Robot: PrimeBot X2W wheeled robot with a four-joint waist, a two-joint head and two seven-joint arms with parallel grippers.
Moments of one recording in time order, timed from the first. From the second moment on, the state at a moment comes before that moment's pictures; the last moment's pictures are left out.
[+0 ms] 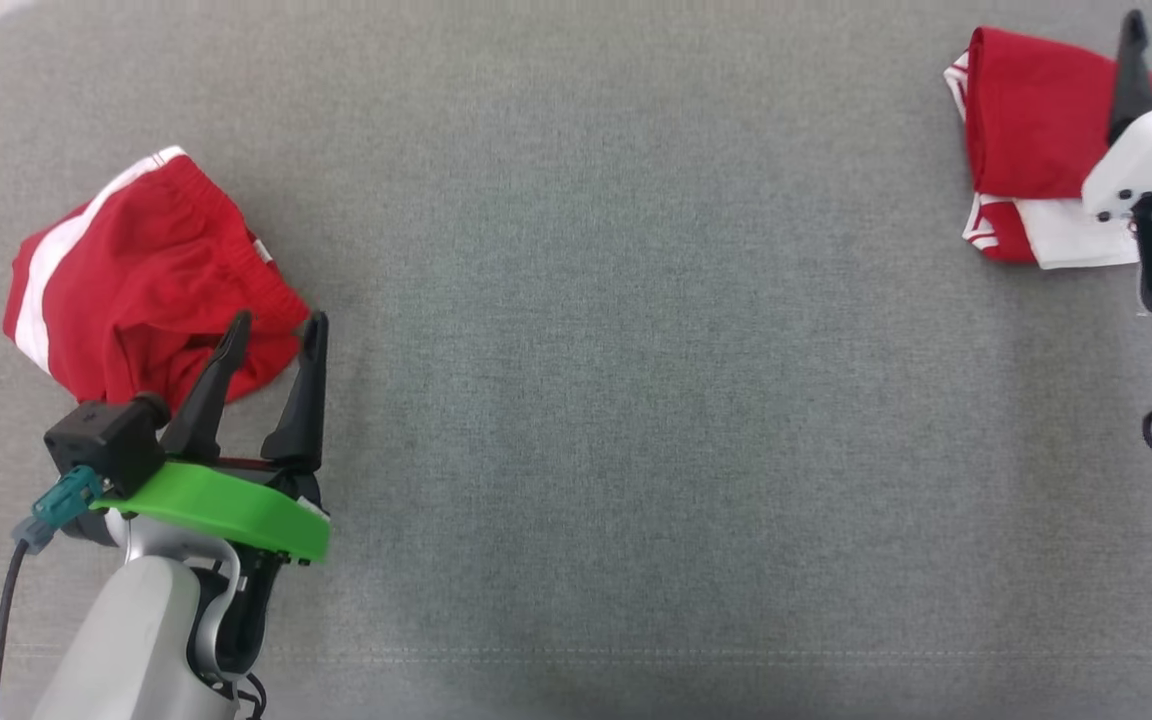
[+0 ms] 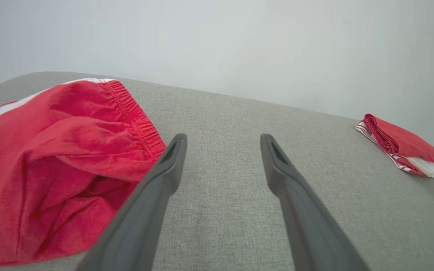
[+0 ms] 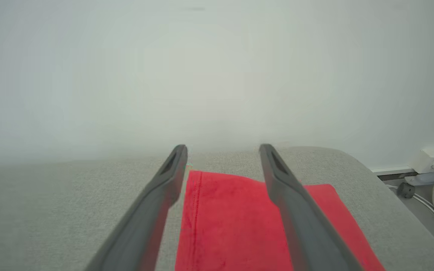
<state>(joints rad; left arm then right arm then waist) -0.28 0.19 -0.31 0.22 -0.62 -0.12 -0.25 -0.91 -0.40 0.46 0.96 0.58 -0.11 -0.25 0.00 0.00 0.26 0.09</state>
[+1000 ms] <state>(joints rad) -0.11 0.15 -0.20 0.21 -0.54 -0.11 -0.25 -0.30 -0.25 0.32 0.41 0.53 -0.02 -0.25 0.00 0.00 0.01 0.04</state>
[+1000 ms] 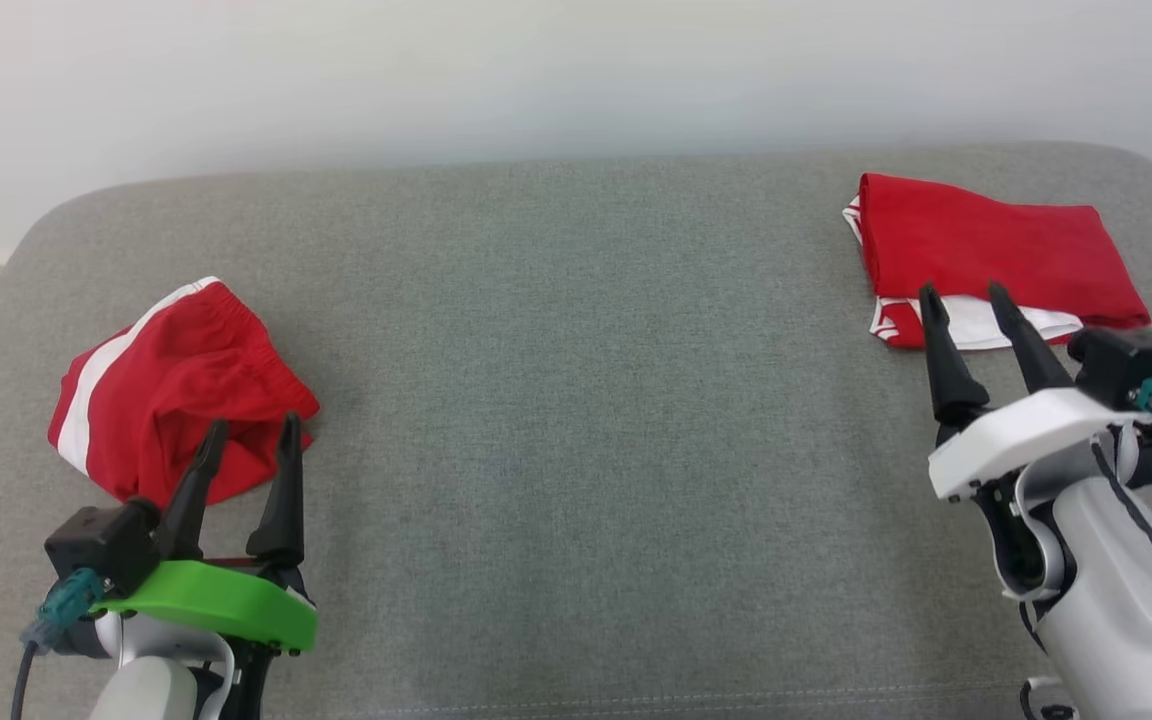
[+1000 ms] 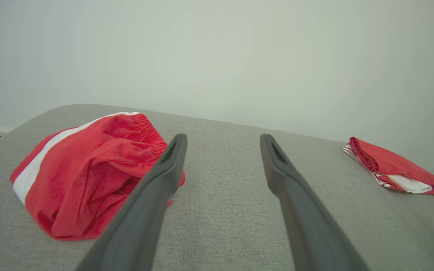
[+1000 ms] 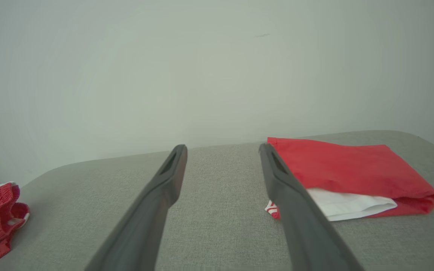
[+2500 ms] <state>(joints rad) -0.08 0.11 -0.15 0.19 -0.46 -0.10 -0.25 -0.10 -0.21 0.22 0.20 0.39 -0.04 -0.25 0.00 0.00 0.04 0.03</state>
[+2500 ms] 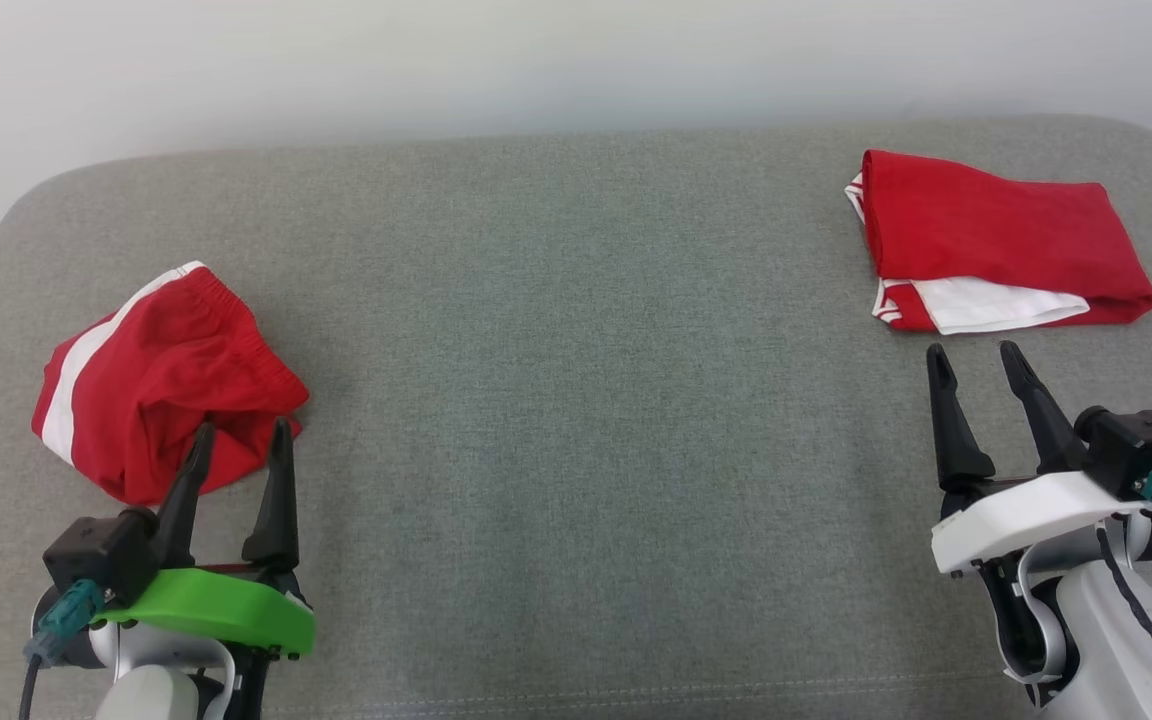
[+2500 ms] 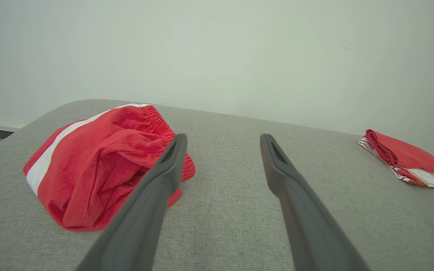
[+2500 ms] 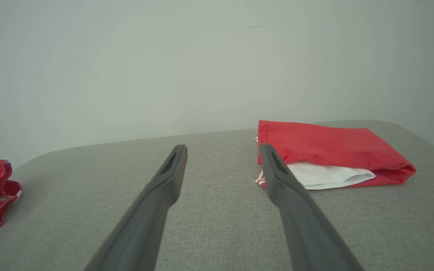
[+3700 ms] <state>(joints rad) -0.32 0.10 0.04 0.59 -0.71 -0.09 -0.09 -0.15 -0.16 0.23 0.19 0.34 0.01 -0.25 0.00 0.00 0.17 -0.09</state>
